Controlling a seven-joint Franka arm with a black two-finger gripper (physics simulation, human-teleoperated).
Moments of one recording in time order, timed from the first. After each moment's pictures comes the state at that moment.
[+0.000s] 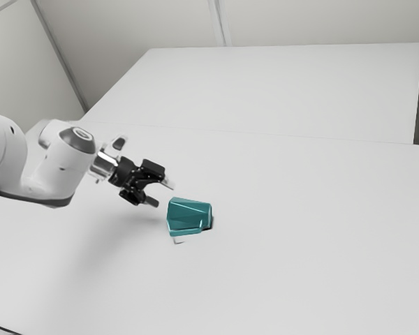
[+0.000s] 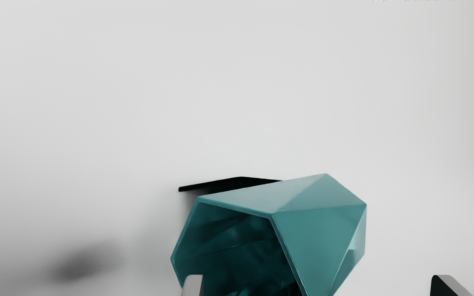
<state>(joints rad) -0.11 0.13 0.31 -2.22 -1.01 2.11 0.60</state>
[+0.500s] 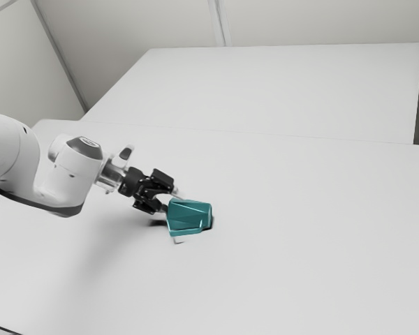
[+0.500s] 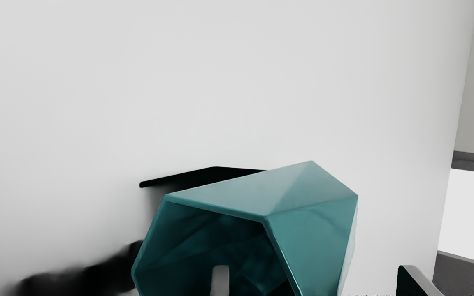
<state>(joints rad) -0.12 0.19 0.30 -2.23 -1.13 2.04 0.70</state>
